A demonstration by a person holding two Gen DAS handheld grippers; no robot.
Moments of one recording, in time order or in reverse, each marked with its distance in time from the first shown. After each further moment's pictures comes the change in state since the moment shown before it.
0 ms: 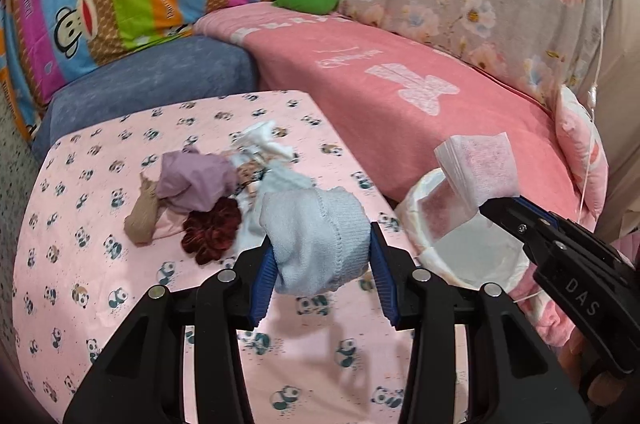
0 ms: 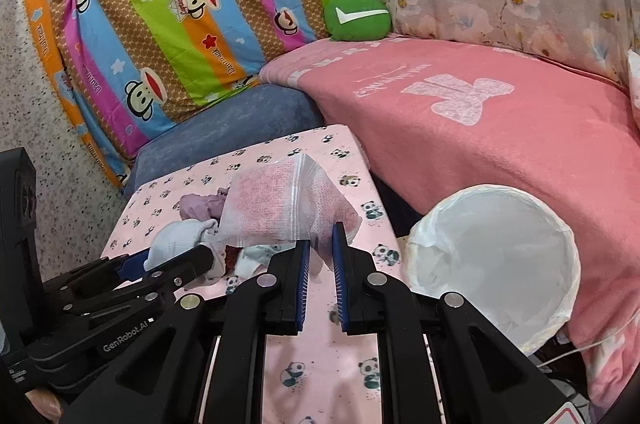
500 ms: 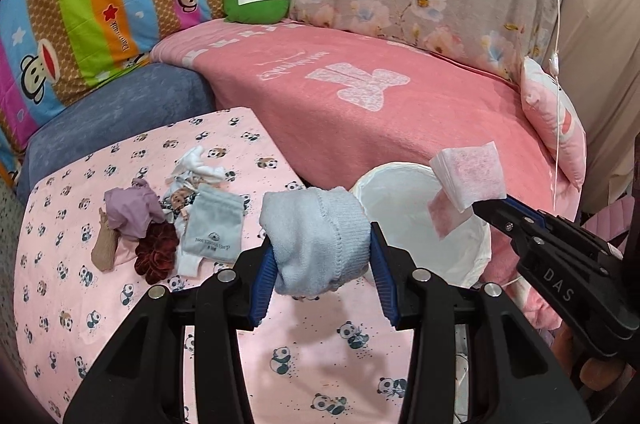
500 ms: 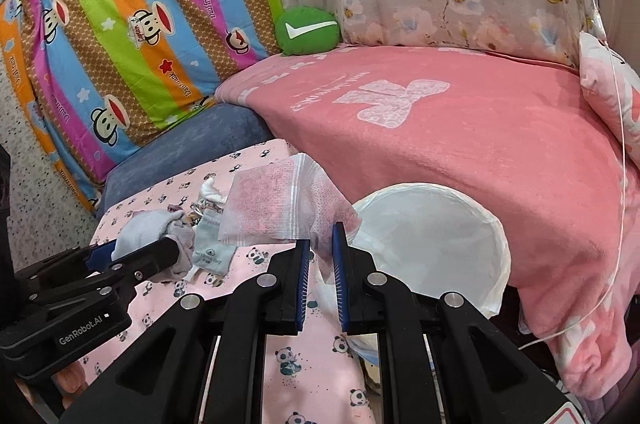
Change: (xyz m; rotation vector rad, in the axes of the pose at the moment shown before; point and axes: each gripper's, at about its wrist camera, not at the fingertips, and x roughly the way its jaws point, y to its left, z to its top) left arm -0.003 -0.072 0.003 0.131 -0.018 -0.053; right arm -0.038 -0.081 -0.005 0.074 -0.039 -0.100
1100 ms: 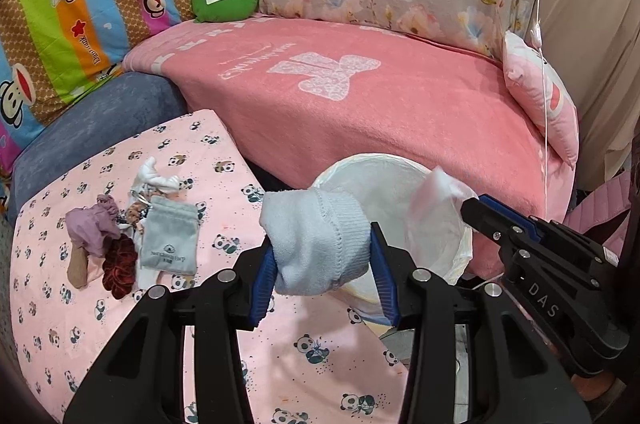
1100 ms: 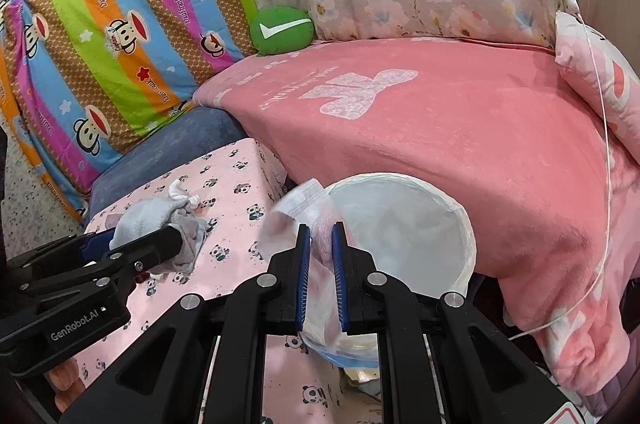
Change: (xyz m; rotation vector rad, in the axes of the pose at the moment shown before) left arm 0.031 -0.049 0.009 0.075 0.043 -0.027; right arm 0.005 -0.047 -0.006 0.058 0.008 -0.040
